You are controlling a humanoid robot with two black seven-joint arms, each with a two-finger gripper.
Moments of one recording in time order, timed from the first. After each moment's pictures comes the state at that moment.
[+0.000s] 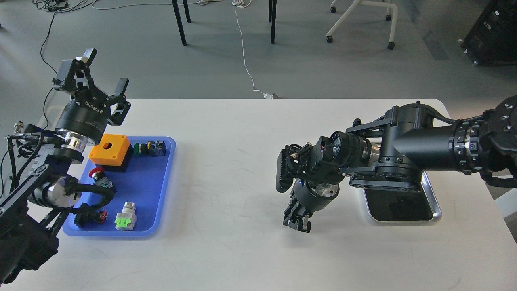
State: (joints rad) left arm -0.34 0.42 -1.16 -1.15 0.52 -0.21 -0.45; right arm 1.47 -0.13 -0.55 1.14 -1.77 0.40 0.49
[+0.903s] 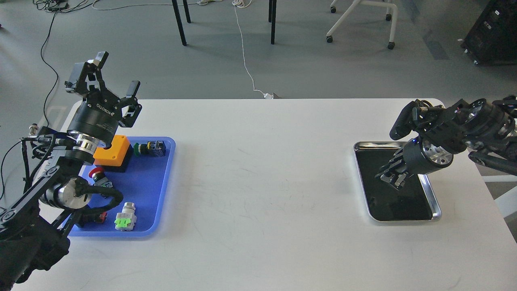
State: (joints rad) left arm -0.34 0.38 -1.16 -1.15 0.53 -0.23 -0.45; right arm 1.36 -0.66 -0.51 1.11 -1.82 0.39 0.49
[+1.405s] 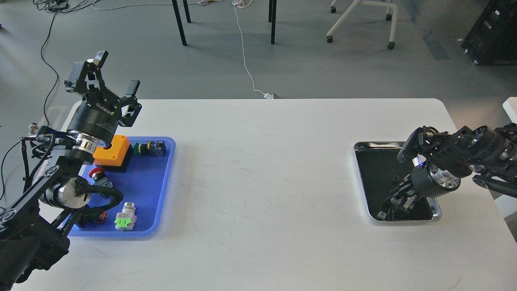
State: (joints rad) left arm -0.34 0.38 -1.16 -1.15 0.53 -0.23 -0.45; right arm 1.28 -0.66 -0.50 1.08 -1.81 0.39 0.49
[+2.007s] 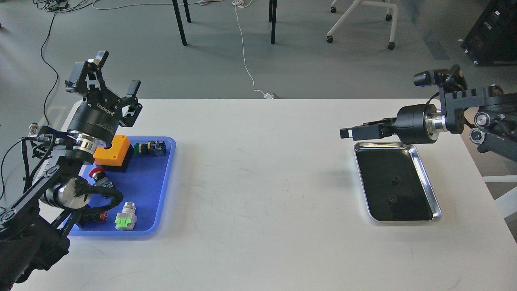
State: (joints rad) left arm -0.34 0.37 -1.16 -1.15 0.54 -0.23 -0.45; right arm 1.18 -0.69 -0.04 1.05 -1.04 0.38 0.49
